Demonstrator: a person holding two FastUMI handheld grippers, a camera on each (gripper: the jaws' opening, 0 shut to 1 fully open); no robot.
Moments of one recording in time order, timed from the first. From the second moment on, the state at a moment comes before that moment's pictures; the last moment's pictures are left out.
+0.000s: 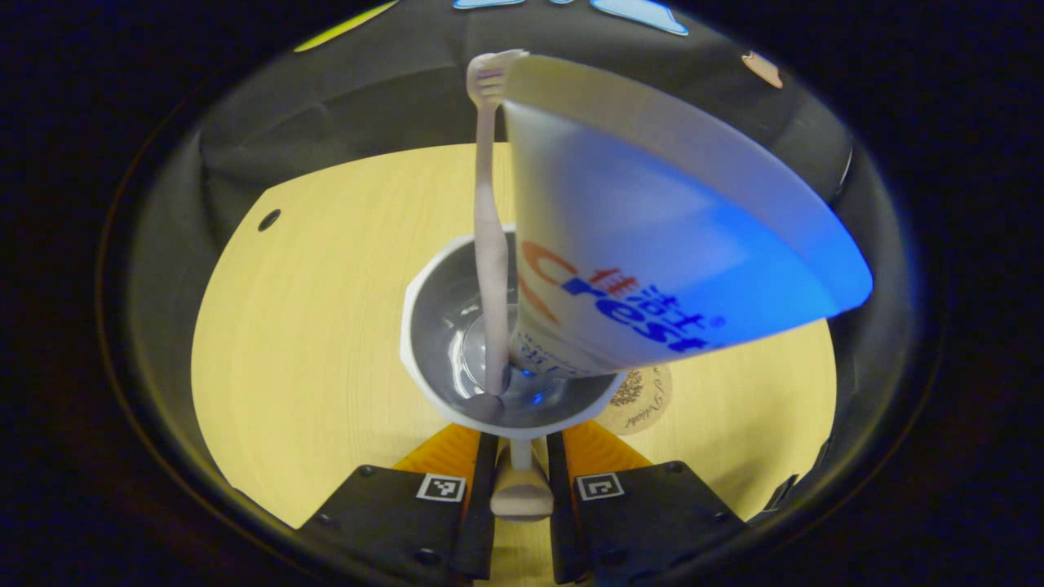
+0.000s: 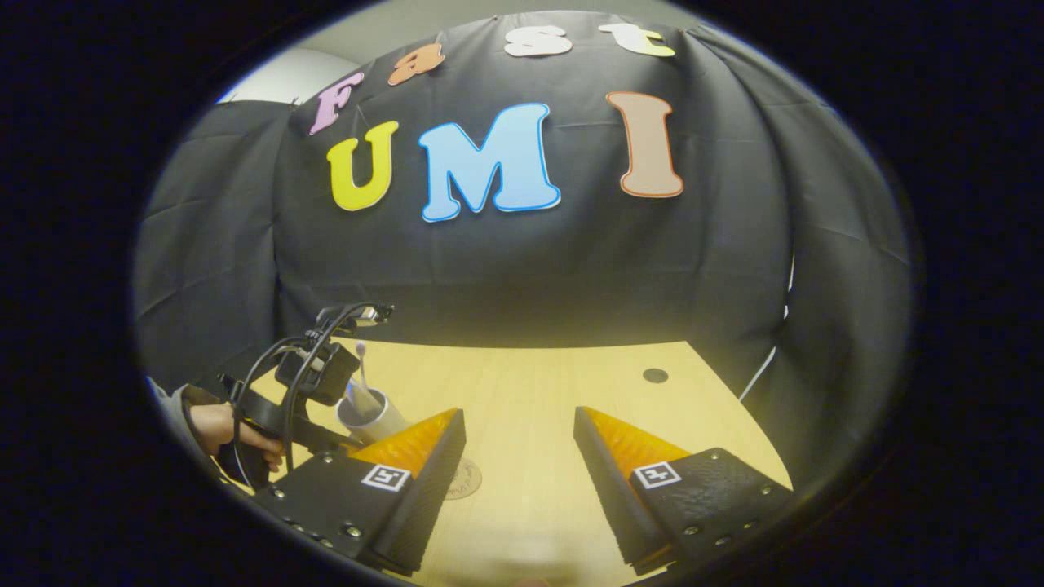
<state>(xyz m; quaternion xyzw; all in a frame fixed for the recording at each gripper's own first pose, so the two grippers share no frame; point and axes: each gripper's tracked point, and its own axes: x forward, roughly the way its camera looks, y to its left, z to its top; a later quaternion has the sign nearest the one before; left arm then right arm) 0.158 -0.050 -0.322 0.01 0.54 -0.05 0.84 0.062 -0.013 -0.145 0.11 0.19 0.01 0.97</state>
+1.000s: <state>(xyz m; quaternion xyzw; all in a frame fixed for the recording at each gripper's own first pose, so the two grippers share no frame) 0.138 -0.124 -0.342 0.02 0.57 -0.11 0.82 0.043 -0.047 -0.150 0.12 0.19 -0.03 0.97</state>
